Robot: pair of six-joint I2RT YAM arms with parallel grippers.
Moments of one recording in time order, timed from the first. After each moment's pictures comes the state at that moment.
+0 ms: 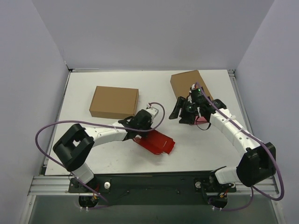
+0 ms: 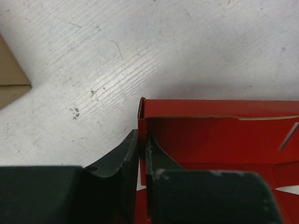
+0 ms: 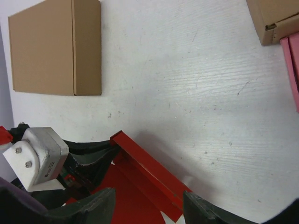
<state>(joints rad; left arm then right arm) -0.85 1.65 0.92 -0.12 -0.18 -0.20 0.41 1.36 1.09 -0.67 -0.23 0.62</state>
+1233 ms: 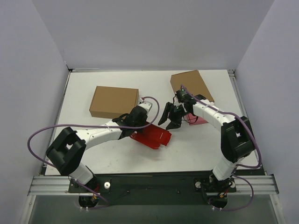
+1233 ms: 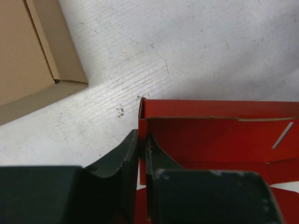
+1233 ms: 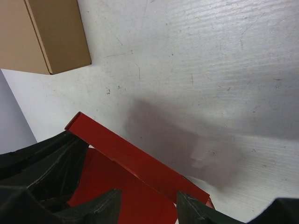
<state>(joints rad) -0.80 1.56 0.92 -0.16 -0.29 -0.23 0.44 1.69 1.17 -0.65 -0.45 0.77</state>
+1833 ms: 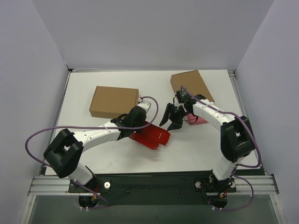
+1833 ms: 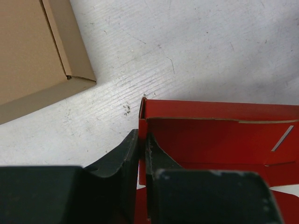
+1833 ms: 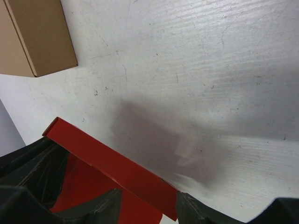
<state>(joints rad) -0.80 1.53 0.91 -0.16 -0.31 -0.24 0.45 1.70 1.17 -0.68 -0.42 0.75</state>
